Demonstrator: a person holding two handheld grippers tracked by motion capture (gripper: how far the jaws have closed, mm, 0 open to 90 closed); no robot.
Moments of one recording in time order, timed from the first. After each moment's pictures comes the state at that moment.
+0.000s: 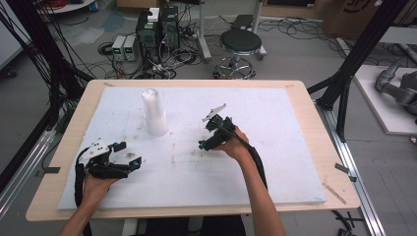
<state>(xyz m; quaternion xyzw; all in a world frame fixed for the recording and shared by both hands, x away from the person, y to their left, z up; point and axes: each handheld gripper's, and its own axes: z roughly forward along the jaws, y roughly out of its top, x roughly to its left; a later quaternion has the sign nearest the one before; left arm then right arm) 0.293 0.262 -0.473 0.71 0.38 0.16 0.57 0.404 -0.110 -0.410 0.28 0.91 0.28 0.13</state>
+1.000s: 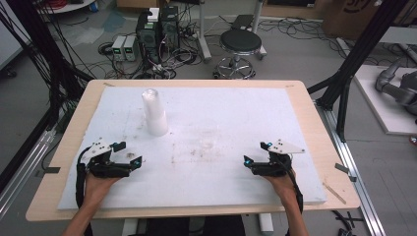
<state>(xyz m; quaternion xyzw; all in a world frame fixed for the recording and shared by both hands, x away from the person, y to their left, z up) 0.295 0.259 -0.473 0.71 0.39 0.17 0.55 0.311 -0.270 -0.448 0.37 0.77 0.48 0.21</state>
